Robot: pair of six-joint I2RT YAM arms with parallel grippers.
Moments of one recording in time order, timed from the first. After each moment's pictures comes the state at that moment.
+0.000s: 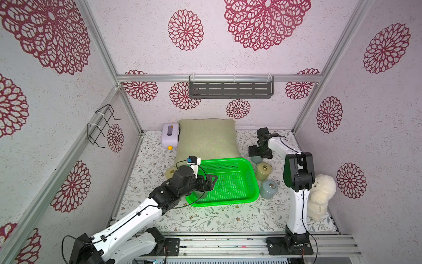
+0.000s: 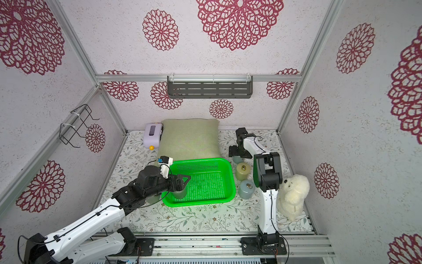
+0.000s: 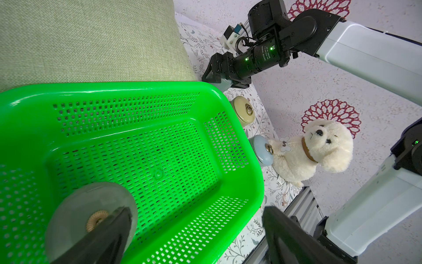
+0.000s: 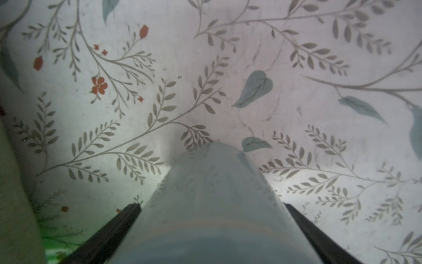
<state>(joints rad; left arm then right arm) -0.72 1.01 0.76 -0.25 0.07 -0.65 0.18 2.19 1.79 -0.82 0.04 0.23</state>
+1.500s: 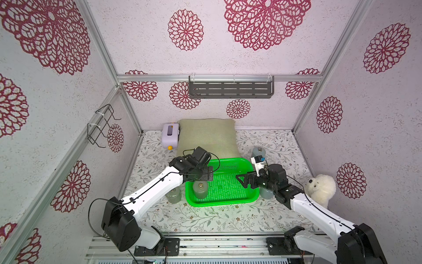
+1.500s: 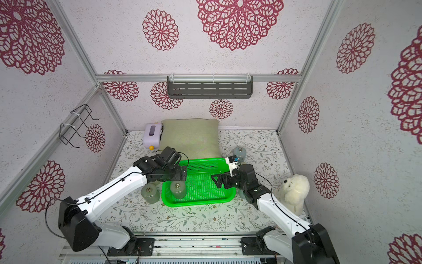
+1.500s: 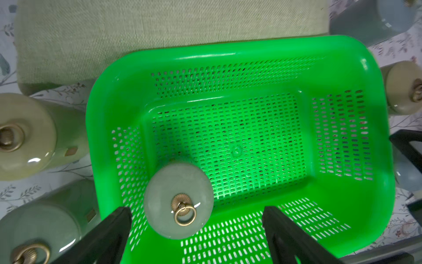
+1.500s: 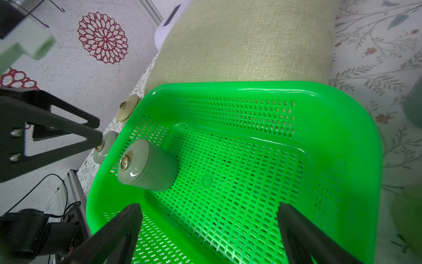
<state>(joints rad) -0.67 1.49 1.30 -0.95 -0.13 -0.62 0.45 1.08 0.55 0.05 -0.41 0.38</state>
